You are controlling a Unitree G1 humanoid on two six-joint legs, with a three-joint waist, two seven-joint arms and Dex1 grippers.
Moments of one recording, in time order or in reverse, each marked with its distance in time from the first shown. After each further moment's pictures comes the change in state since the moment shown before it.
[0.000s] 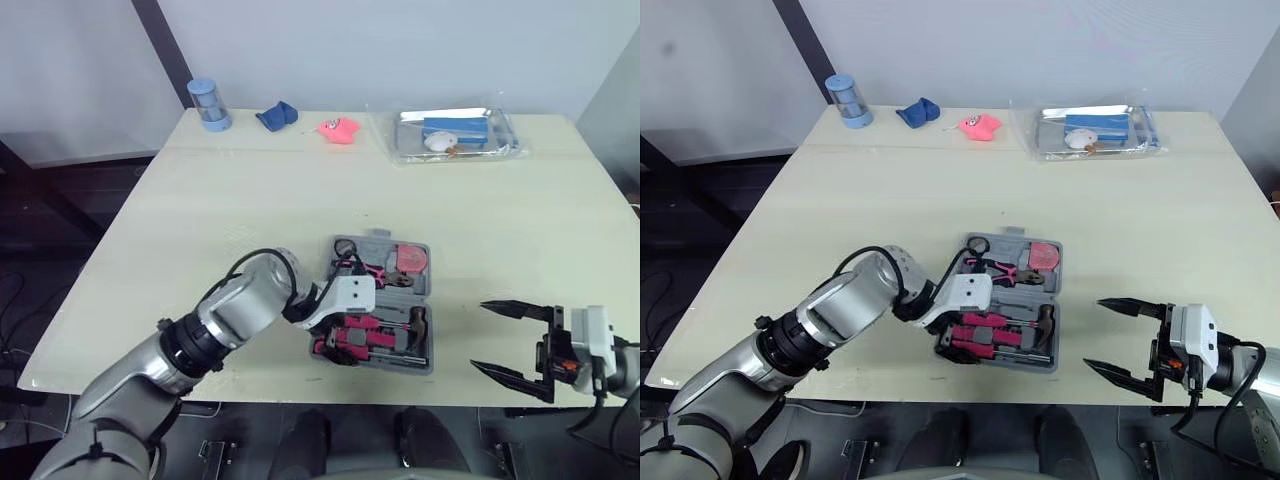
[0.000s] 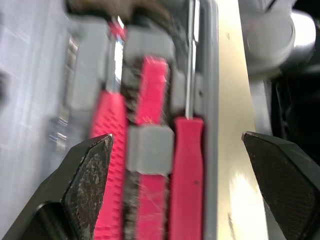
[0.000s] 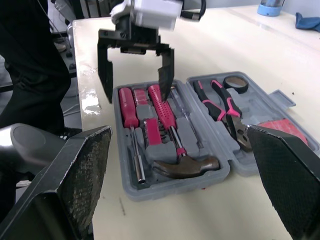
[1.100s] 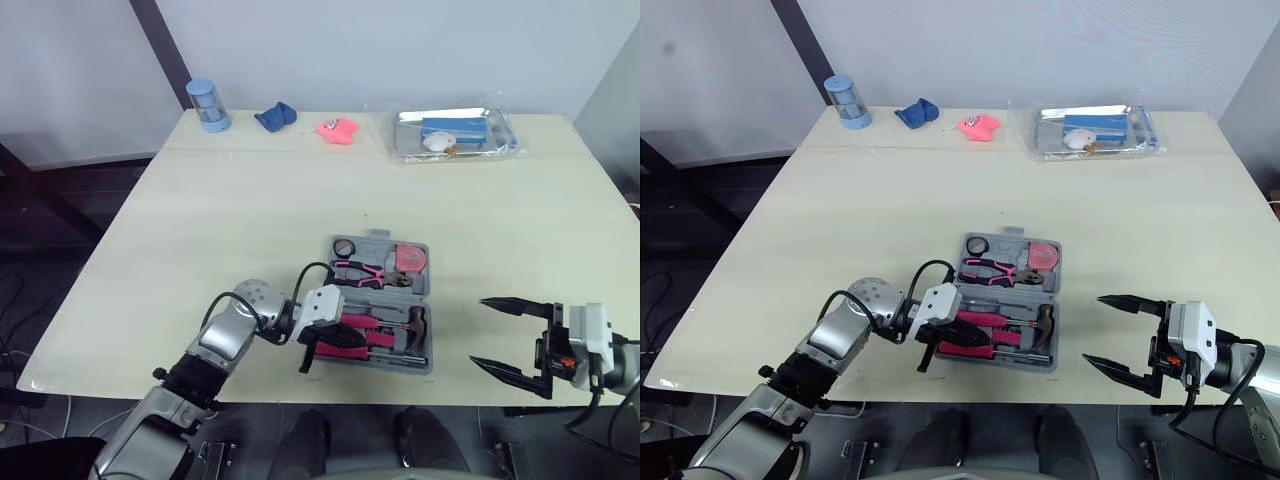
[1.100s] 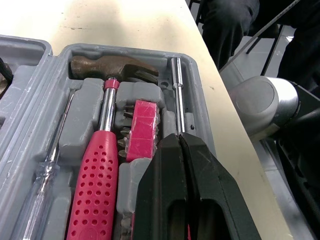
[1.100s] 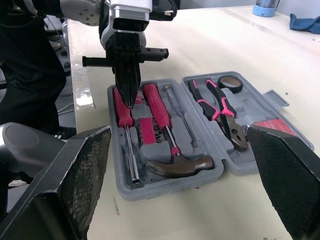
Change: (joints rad) left arm 0.287 -0.137 0.204 0.409 -0.044 -0.714 -0.093; right arm -0.004 0.001 0.001 0.004 -0.012 0.001 -0.014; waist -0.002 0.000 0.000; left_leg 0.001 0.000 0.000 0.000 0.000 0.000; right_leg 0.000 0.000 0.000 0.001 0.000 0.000
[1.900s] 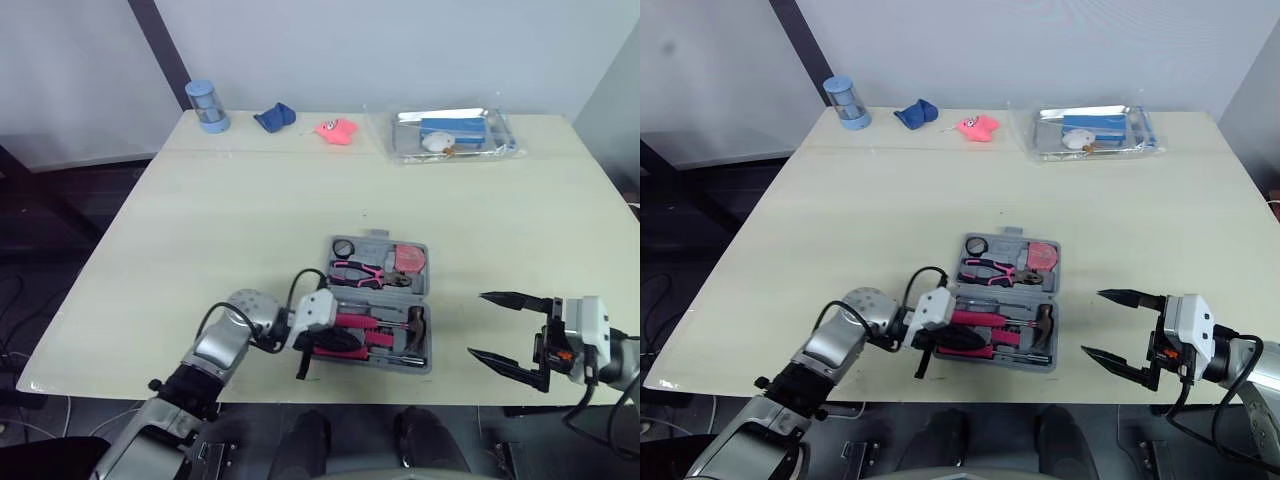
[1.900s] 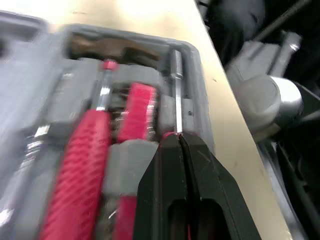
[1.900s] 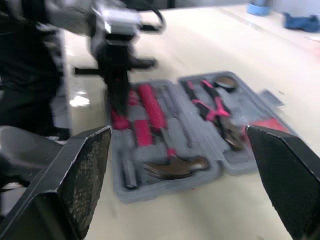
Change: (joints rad) left arm 0.056 0.016 0.082 -0.023 -0.048 0.025 0.032; right arm -0.025 -0.008 0.003 -0.015 -0.024 0.044 -0.064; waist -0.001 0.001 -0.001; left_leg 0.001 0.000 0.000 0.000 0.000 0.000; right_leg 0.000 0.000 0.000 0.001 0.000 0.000
